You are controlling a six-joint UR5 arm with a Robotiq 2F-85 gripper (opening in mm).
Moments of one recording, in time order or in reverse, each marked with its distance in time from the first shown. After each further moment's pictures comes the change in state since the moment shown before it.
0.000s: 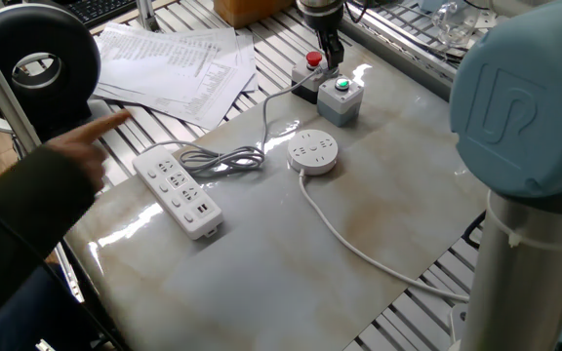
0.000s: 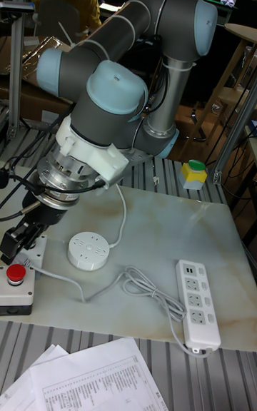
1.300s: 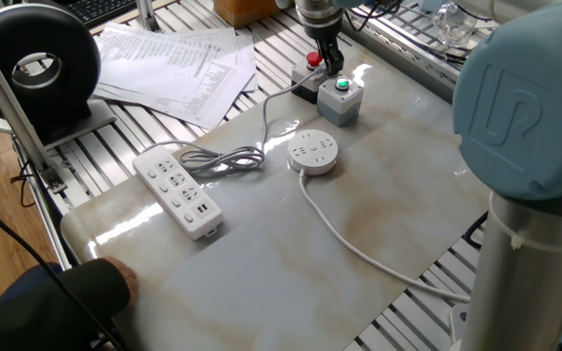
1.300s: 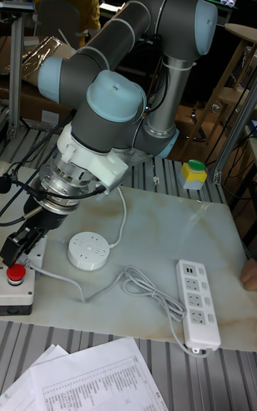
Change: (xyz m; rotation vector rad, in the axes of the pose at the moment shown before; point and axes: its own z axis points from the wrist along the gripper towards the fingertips) arm -0.004 0.008 0.012 0.003 -0.007 -0.007
